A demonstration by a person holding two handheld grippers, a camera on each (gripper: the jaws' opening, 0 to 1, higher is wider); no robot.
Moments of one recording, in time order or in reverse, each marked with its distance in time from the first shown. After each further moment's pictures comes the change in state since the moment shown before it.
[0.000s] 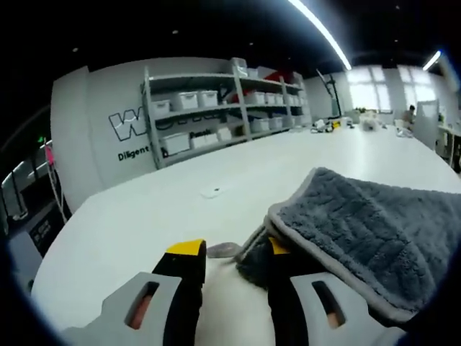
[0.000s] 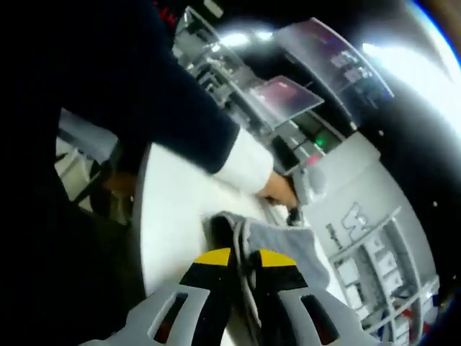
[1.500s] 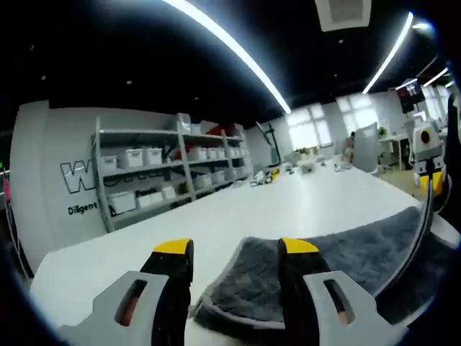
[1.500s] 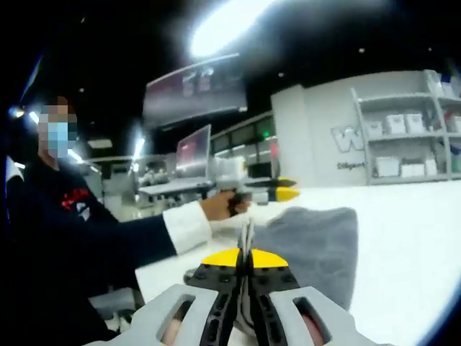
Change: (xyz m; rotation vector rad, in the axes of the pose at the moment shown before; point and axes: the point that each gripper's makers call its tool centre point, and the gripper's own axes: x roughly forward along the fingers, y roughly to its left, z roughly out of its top) left arm -0.076 -0.080 0.082 0.049 -0.375 -0.465; right arm -0.036 -0.080 -0.029 1.013 -0.300 -0.006
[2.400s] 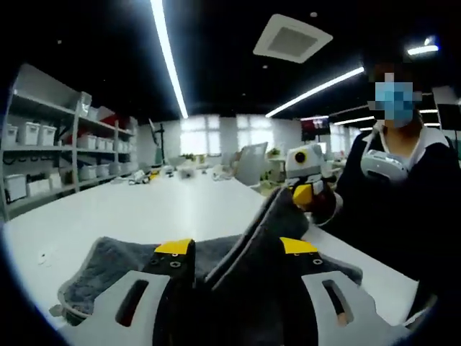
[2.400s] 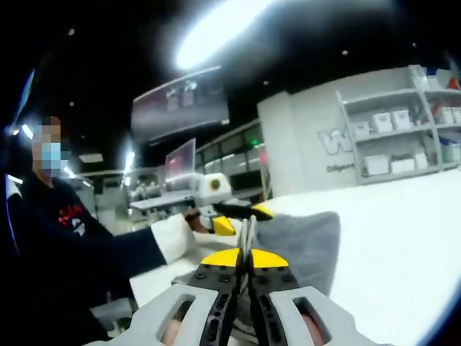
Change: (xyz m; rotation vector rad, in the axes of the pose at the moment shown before) left arm -0.020 -0.143 -0.012 -0.121 0.071 -0.683; right arm -0.016 -0.022 0.011 0.068 -0.051 -0.029
